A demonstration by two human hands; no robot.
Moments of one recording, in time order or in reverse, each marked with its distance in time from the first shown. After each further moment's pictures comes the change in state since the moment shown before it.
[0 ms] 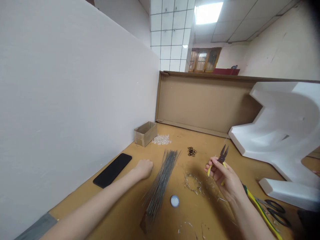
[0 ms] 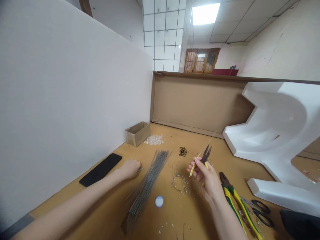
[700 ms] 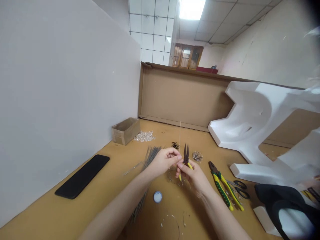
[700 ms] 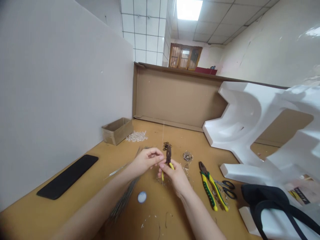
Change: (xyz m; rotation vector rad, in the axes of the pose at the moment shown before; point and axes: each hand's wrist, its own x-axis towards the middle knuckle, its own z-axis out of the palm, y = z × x) left_hand -0.014 0.130 -0.065 -1.442 0.080 0.519; right_hand -0.022 0.020 0.026 -0.224 -0.172 0.090
